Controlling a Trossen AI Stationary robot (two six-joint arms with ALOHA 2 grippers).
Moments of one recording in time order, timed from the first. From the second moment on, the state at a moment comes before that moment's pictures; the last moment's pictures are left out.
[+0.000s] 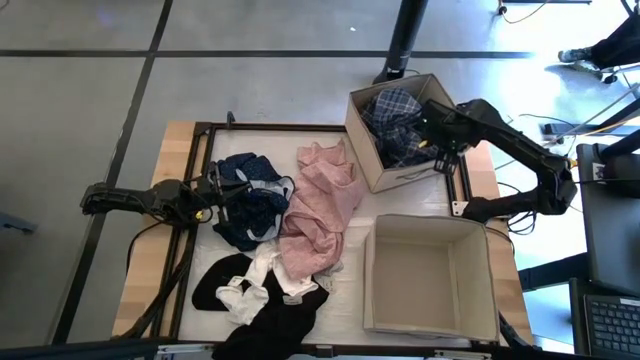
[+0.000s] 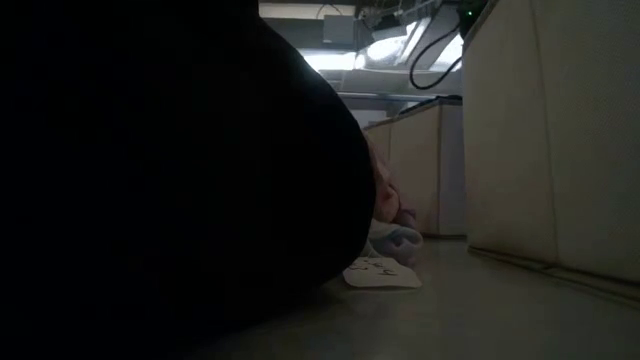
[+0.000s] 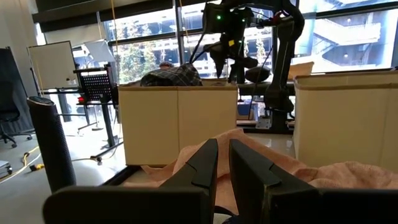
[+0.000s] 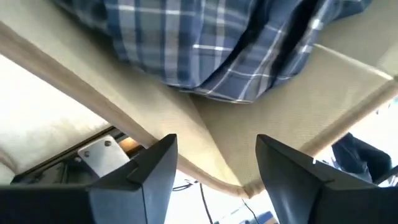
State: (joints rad) left arm -0.10 0.01 0.01 0.15 -0.43 0.14; right arm -0.68 1.27 1.34 -1.57 0.37 -0.32
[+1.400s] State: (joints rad) left arm -0.10 0.01 0.01 0.16 -0.43 0.14; right arm -0.32 1.51 1.55 -0.53 -0.06 -0.63
